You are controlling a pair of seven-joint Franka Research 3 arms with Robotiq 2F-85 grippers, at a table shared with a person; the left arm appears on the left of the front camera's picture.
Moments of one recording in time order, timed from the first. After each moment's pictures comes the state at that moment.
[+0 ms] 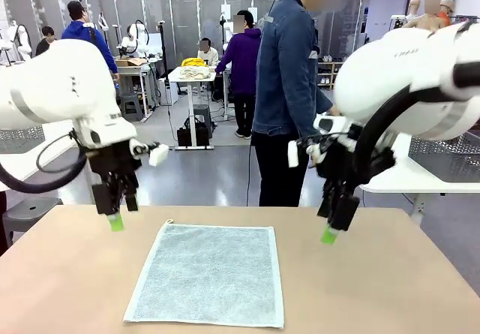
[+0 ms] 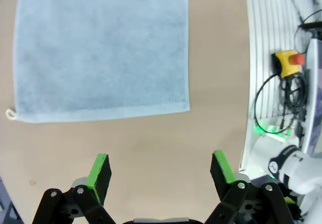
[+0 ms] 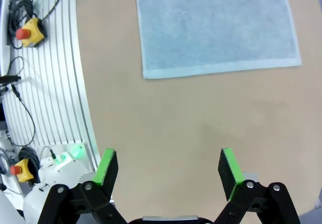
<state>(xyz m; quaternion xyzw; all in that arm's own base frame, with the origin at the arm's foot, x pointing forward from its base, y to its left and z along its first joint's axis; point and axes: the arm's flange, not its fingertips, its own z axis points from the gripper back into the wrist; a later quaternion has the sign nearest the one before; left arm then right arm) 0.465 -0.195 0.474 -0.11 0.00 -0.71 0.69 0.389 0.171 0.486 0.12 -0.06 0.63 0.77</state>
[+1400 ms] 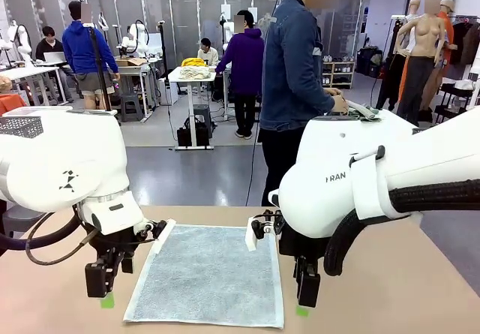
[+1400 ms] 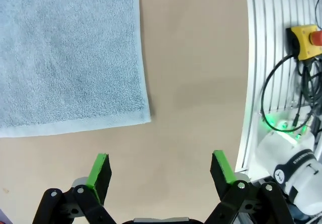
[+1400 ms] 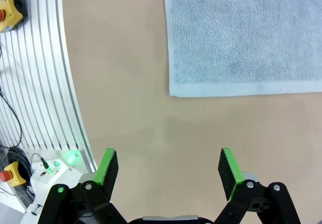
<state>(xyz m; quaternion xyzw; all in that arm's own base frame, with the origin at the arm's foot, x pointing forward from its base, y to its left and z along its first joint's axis) 0.361 -0.219 0.389 -0.03 0.03 -0.74 0.67 0.342 0.238 0.380 0.05 0.00 0.65 0.76</state>
